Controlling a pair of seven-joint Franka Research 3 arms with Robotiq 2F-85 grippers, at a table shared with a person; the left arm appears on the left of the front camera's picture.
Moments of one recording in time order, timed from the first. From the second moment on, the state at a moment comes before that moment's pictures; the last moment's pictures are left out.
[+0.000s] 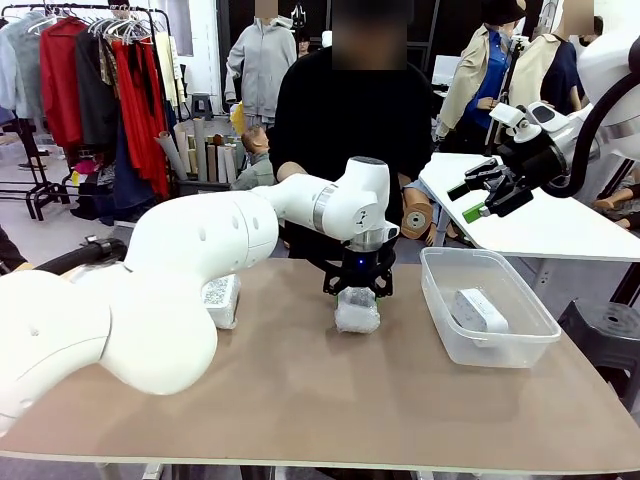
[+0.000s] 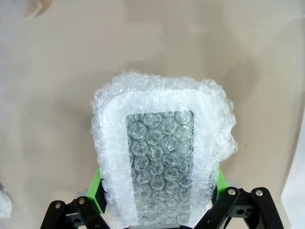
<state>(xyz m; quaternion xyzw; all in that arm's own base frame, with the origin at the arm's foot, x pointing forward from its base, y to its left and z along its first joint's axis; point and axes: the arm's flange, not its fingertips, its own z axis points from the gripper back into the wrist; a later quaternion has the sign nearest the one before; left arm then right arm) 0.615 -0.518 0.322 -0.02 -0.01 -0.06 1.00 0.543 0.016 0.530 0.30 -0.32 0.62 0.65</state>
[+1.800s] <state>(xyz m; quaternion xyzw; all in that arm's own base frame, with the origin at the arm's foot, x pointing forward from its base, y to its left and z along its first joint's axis) 0.574 -0.505 0.422 -0.02 0.06 -0.12 0.99 0.543 0.016 0.530 0.30 -0.32 0.62 0.65</state>
